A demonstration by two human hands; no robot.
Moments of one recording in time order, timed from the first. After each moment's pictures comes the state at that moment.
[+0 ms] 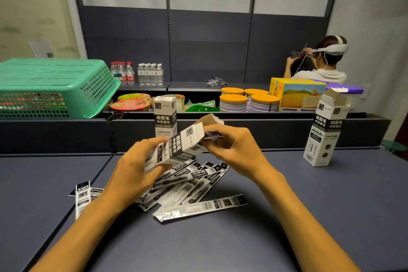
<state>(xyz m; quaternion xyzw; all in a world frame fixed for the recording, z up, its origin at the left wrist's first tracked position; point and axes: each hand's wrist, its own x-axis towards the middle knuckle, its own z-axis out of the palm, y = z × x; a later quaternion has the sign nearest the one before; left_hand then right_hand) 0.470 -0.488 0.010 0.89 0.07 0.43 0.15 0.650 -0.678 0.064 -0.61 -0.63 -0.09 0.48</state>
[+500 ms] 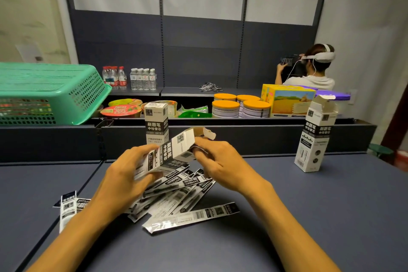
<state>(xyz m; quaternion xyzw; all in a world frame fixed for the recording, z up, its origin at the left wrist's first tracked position) 0.472 -0.488 0.011 0.89 0.06 0.43 0.16 0.641 -0.674 0.059 -0.68 -0.63 -0.08 0.37</state>
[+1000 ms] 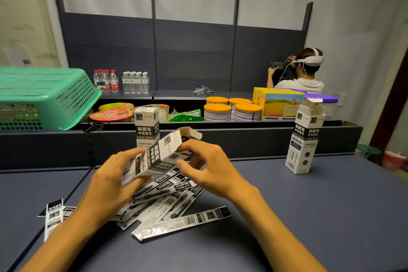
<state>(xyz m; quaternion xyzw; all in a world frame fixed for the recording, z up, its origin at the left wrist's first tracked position) 0.472 -0.485 0.011 0.88 0.07 0.44 0.14 0.632 -0.675 0.059 -0.66 -0.61 -0.06 0.43</state>
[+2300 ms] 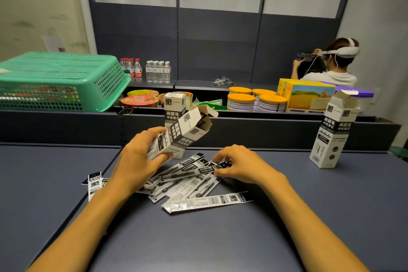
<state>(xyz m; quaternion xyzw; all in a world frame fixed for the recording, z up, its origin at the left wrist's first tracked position) 0.468 -0.477 0.013 0.87 0.13 0.44 0.16 0.672 -0.671 0.032 -0.82 -0.55 0.02 0.15</state>
